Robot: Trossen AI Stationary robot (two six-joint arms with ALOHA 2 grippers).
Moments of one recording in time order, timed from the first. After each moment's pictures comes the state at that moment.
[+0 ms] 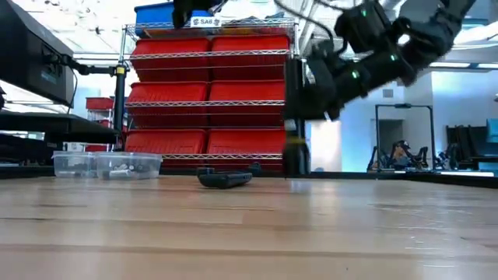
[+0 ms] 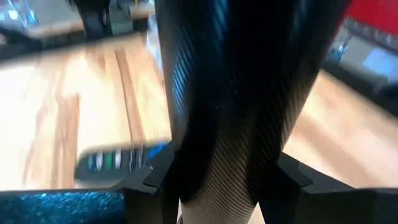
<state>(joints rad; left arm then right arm) 0.33 1.16 1.24 -0.38 0.19 -0.20 -0.12 1.54 0.57 0.56 0.21 0.13</state>
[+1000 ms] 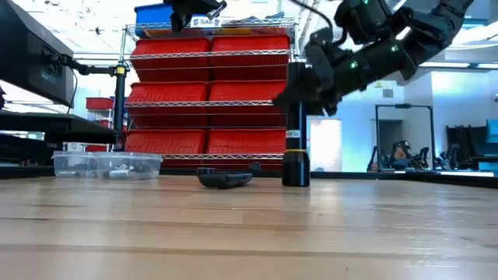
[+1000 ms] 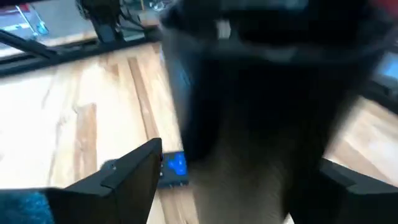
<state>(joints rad) 0.33 1.16 1.24 -0.38 0.20 -0.19 -0.08 1.49 0.63 0.52 0.22 0.16</state>
